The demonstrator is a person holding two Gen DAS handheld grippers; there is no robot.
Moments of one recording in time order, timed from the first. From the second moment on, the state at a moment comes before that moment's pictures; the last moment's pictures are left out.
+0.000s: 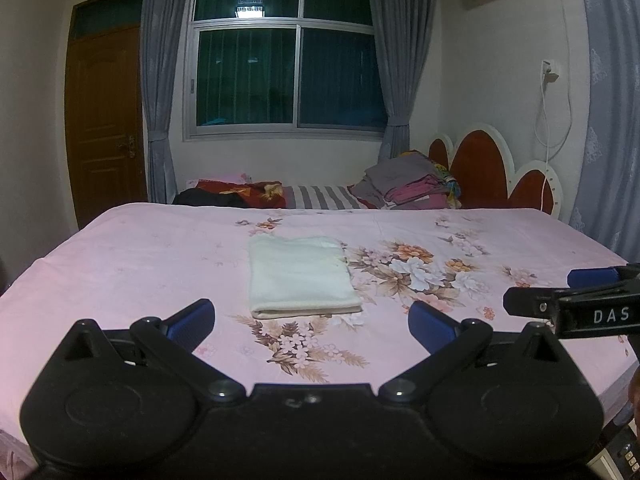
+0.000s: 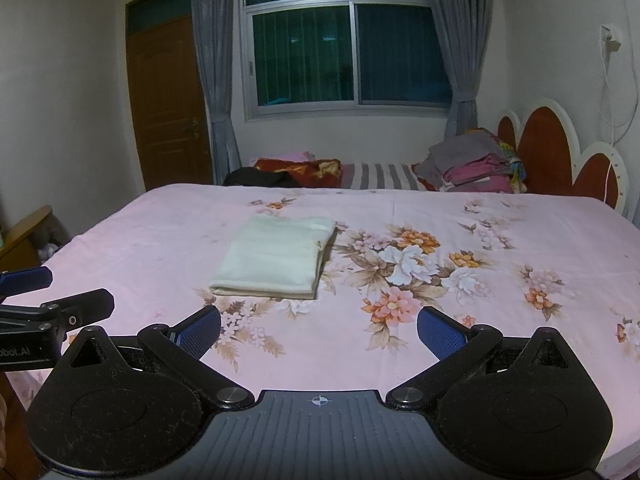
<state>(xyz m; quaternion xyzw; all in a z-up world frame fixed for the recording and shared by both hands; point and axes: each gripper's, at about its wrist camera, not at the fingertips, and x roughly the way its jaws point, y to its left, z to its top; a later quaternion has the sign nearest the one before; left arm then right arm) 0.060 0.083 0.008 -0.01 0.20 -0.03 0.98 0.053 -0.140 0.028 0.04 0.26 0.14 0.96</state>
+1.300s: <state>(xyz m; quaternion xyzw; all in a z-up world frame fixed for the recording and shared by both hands) 0.061 0.087 0.007 -0.01 0.20 -0.03 0.98 0.051 -0.147 0.027 0.03 0.26 0.14 0.96</state>
